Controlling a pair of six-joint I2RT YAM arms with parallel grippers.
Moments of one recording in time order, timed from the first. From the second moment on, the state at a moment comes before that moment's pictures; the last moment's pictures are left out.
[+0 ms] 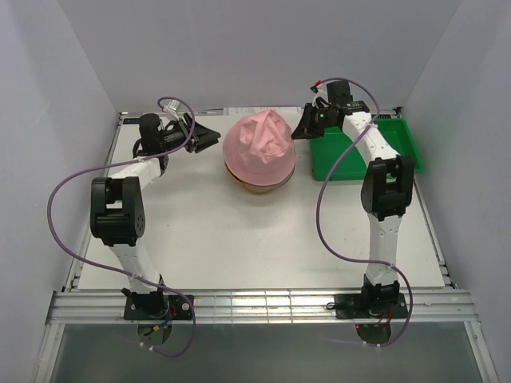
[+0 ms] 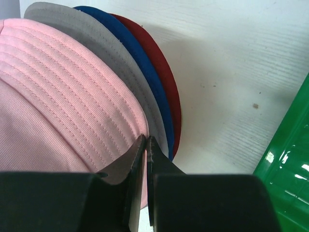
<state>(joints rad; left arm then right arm) -0.01 1.84 1.19 0.47 1.00 -1.02 0.22 2.18 2.01 -0.67 -0.61 0.32</state>
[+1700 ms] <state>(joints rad) -0.05 2.05 1.34 0.61 1.03 -1.09 0.25 2.22 2.05 -0.65 -0.62 0.28</state>
